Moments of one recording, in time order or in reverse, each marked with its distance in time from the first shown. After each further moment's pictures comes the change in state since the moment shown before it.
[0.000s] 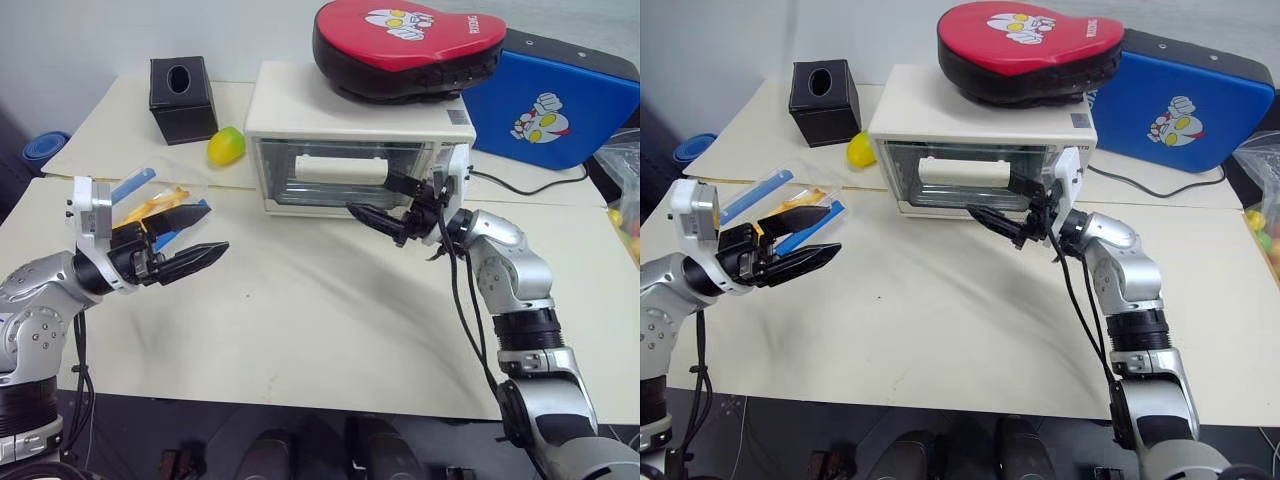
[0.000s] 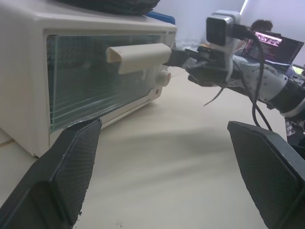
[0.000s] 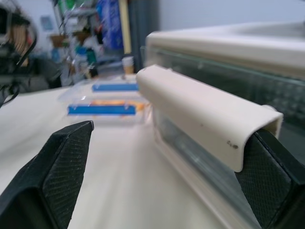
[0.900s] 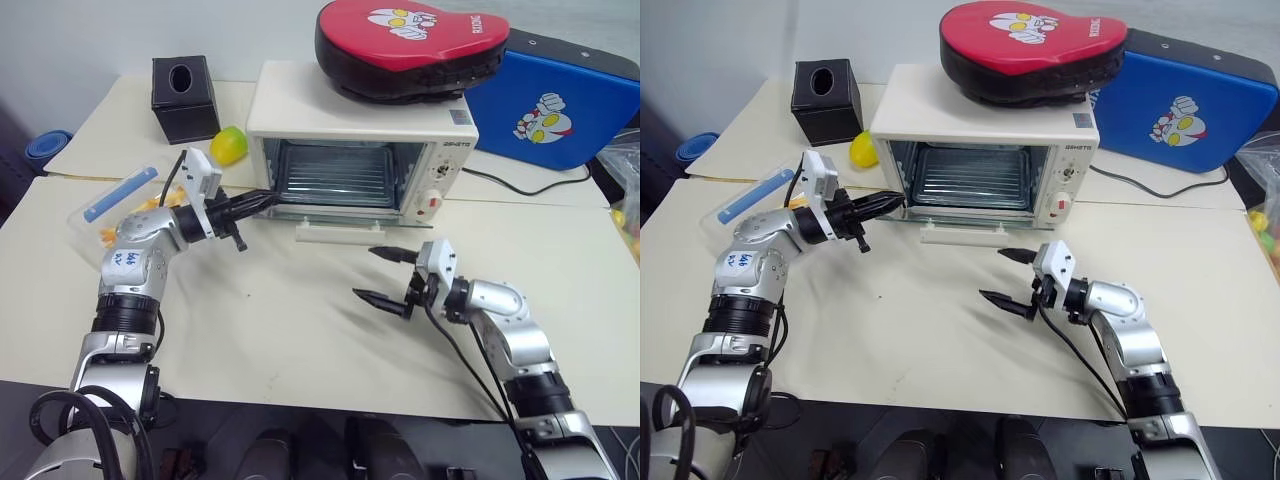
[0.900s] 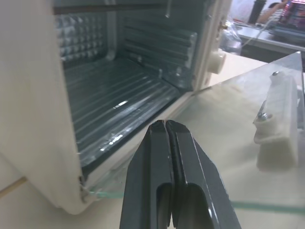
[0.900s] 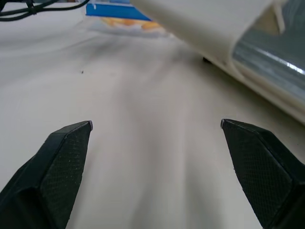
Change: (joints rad) left arm -0.468 -0.252 -0.345 0.587 0.455 -0.388 -0.023; right arm 0.382 -0.043 0.034 -0.080 -0.169 -0.253 0.005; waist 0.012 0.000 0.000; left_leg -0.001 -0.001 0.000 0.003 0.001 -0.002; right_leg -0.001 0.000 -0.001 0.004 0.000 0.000
